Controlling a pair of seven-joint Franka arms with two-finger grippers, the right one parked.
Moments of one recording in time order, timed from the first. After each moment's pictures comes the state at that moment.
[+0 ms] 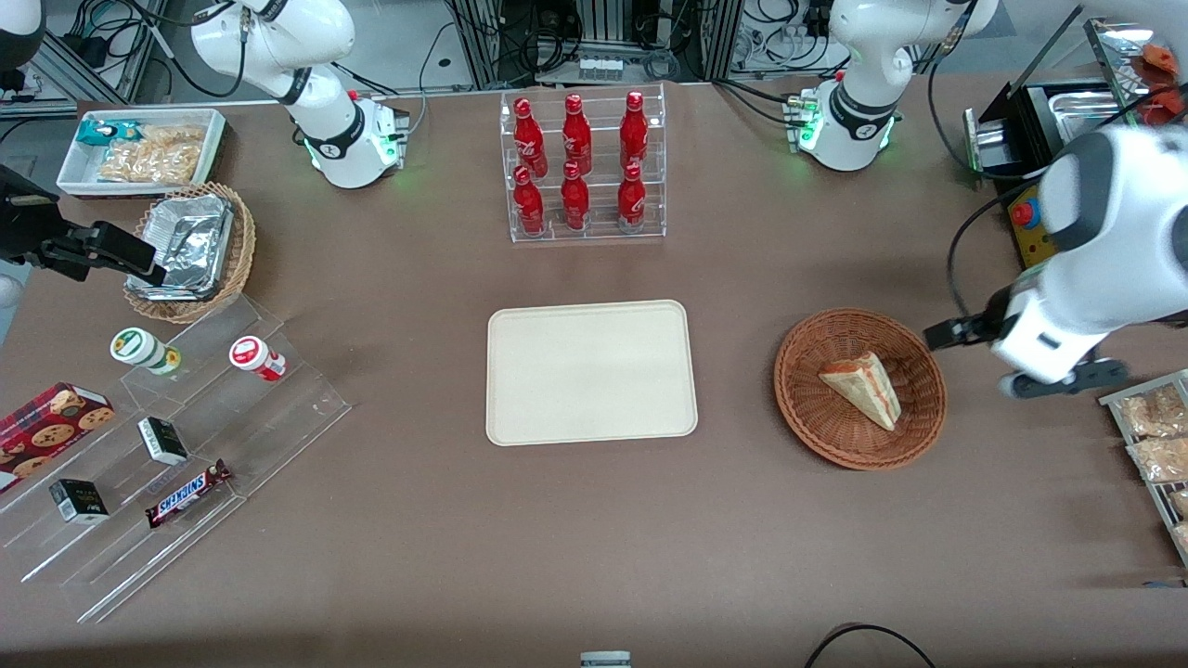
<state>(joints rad) 0.05 0.16 -0.13 -1.86 0.02 1.90 -0.32</state>
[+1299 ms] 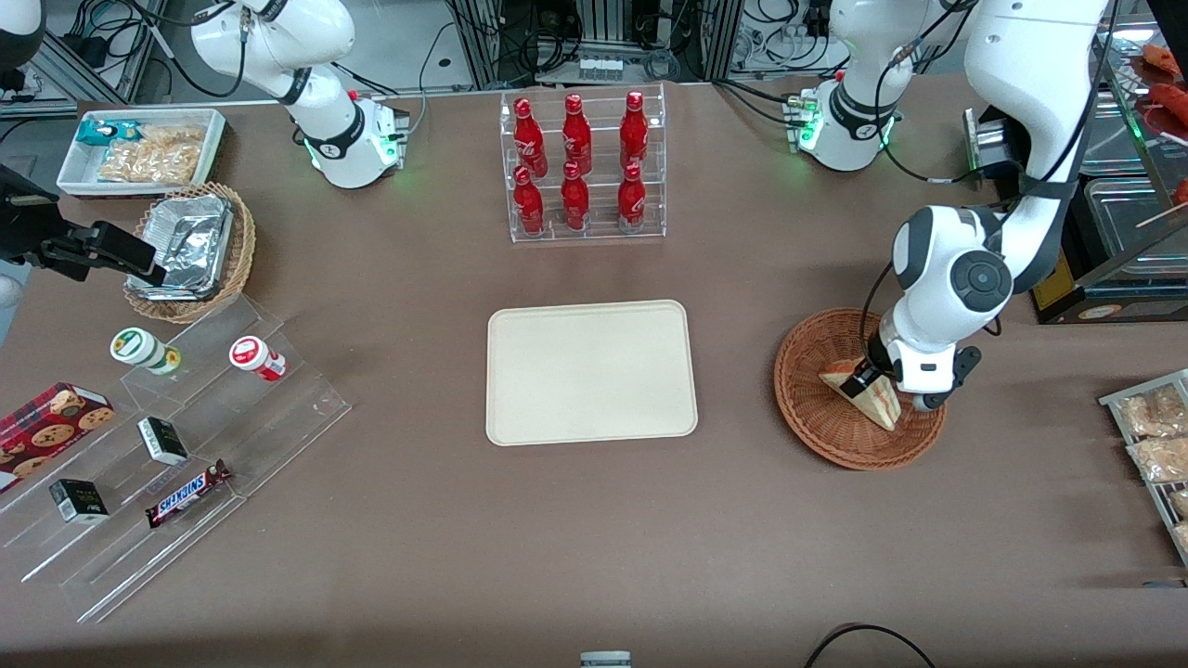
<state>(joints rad) -0.02 0.28 -0.13 -2.22 0.02 2.49 -0.92</state>
